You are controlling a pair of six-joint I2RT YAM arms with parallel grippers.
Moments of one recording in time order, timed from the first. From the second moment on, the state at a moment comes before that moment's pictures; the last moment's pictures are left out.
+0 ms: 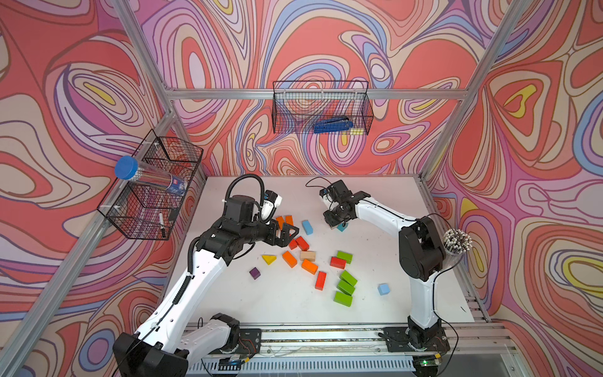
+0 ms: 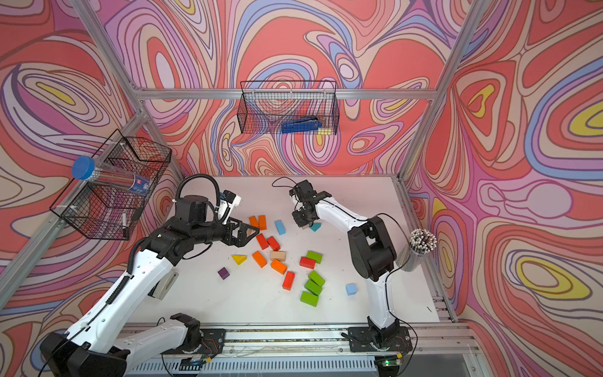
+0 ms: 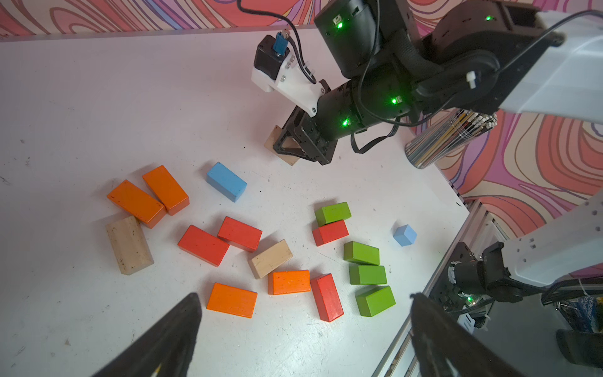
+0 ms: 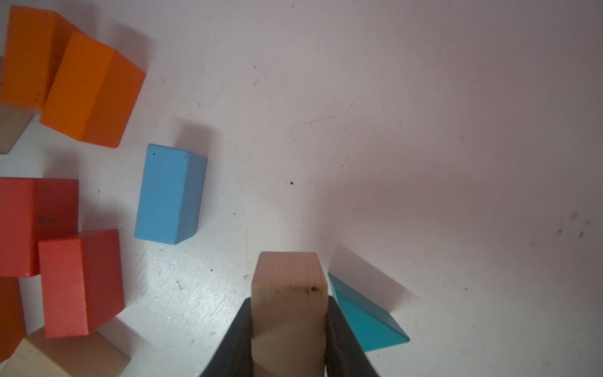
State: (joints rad) left arm -0.35 1.10 1.10 -0.66 0.49 -0.16; right arm 0.51 2.06 1.66 -0.71 -0.02 -0.08
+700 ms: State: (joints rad) left arm -0.35 1.10 1.10 -0.66 0.49 -0.16; right arm 0.52 2.18 1.77 -0.78 -0.01 -0.16
